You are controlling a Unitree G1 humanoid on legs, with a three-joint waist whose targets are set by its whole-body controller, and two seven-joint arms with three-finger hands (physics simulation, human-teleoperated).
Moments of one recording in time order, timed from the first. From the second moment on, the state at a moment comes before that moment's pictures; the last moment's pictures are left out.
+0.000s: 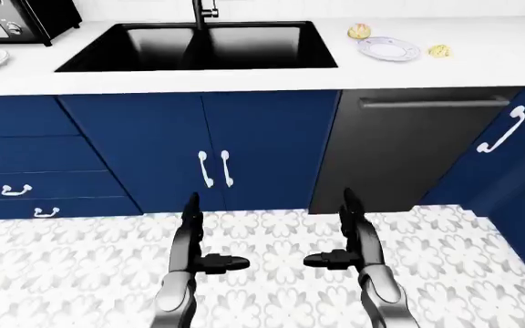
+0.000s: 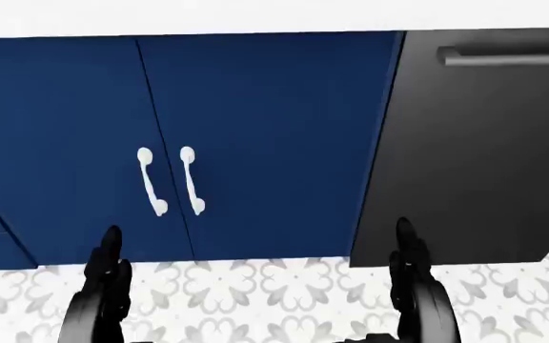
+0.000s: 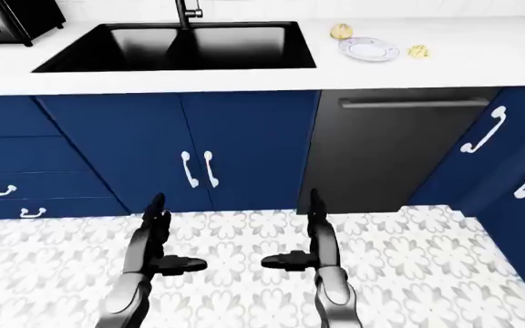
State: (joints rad) left arm 0.03 0.02 0.04 0.09 -0.01 0.06 -0.04; right arm 0.03 -0.01 -0.04 0.09 0.01 0.06 0.04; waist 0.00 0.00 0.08
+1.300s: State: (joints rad) left arm -0.50 0.29 0.24 -0.28 -0.15 0.57 0.06; right arm -0.48 -0.24 -0.22 -0.55 0.14 0.75 -0.04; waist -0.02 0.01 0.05
